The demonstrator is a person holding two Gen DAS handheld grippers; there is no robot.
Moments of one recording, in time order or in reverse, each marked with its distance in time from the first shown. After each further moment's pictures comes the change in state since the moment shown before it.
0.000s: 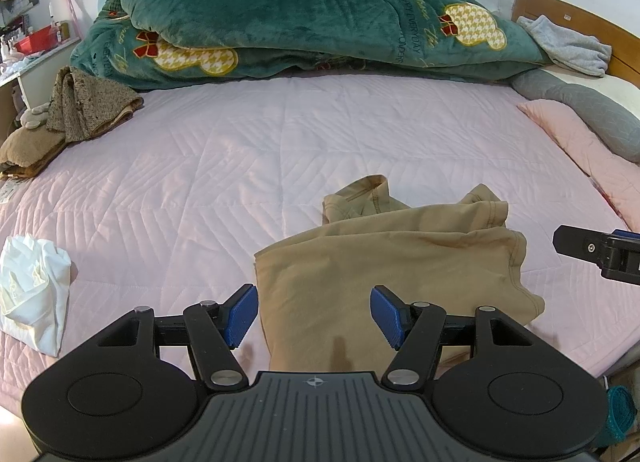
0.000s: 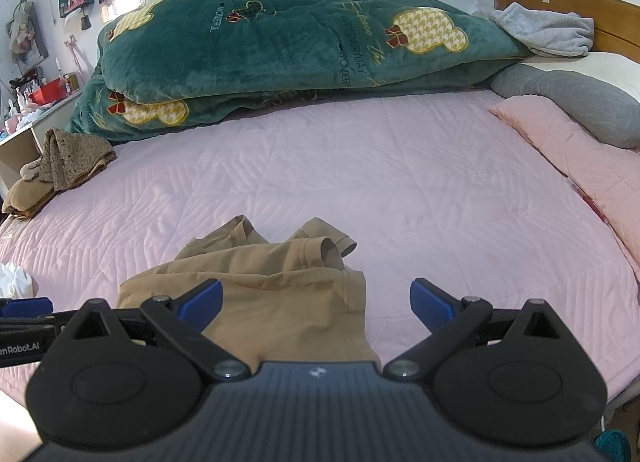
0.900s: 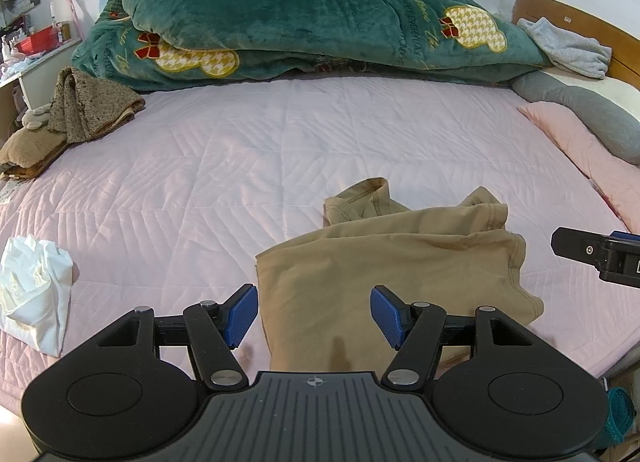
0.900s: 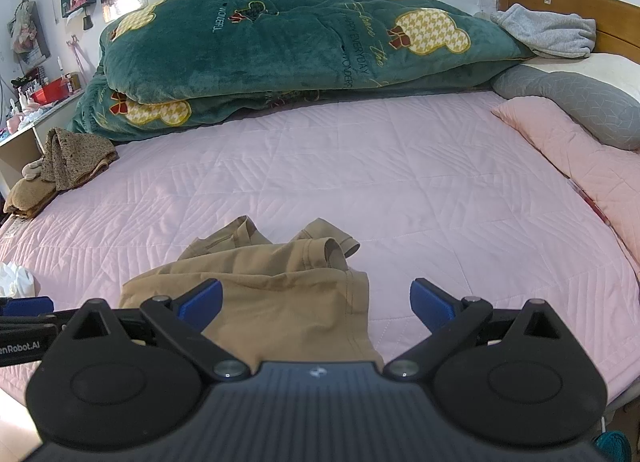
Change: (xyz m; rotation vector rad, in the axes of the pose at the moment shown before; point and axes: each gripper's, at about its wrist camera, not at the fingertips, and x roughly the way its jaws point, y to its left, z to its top) left arm -0.002 0.001 0.001 -0.003 -0.004 0.003; right arm -0.001 0.002 0.001 -0.003 -0.002 0.005
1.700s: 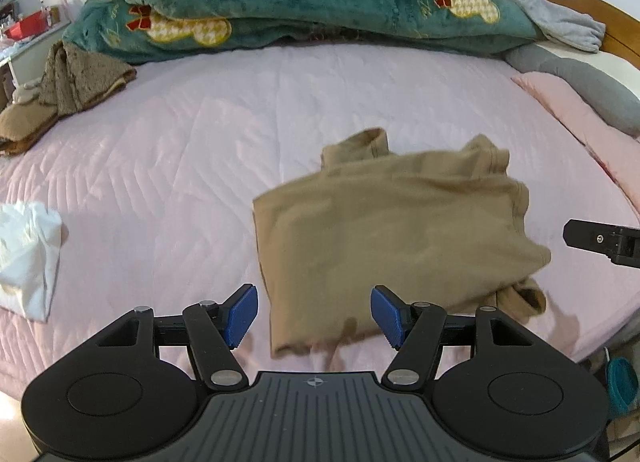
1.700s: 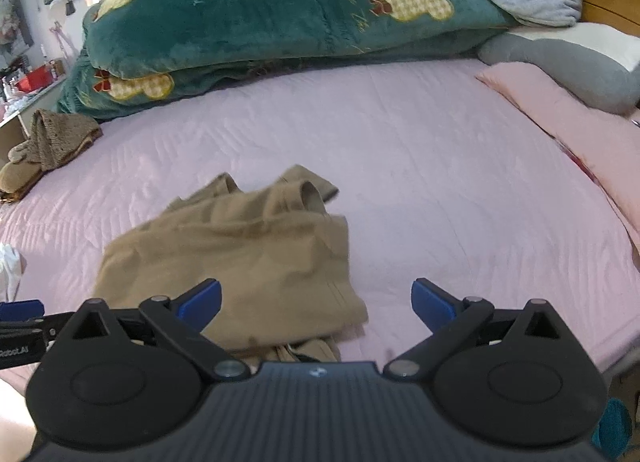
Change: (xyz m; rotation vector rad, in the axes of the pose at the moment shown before) left arm 0.010 0.011 -0.044 0.013 0.074 -0.033; right arm 0.002 -0.014 -0.040 0.039 0.074 -0.044
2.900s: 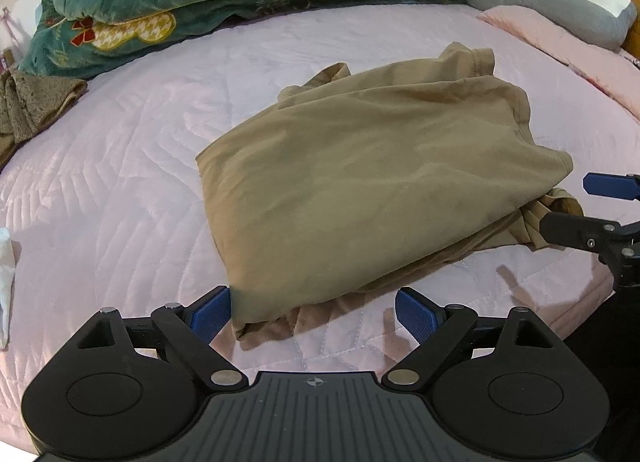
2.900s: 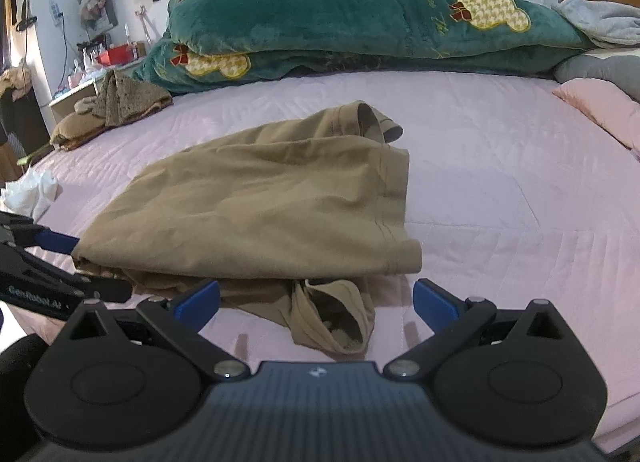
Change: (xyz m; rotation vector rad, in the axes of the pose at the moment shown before) left arm 0.063 -0.021 -0.034 0.194 0.027 -0.001; right arm 0.051 -0.015 -0.071 -0.164 -0.096 0.241
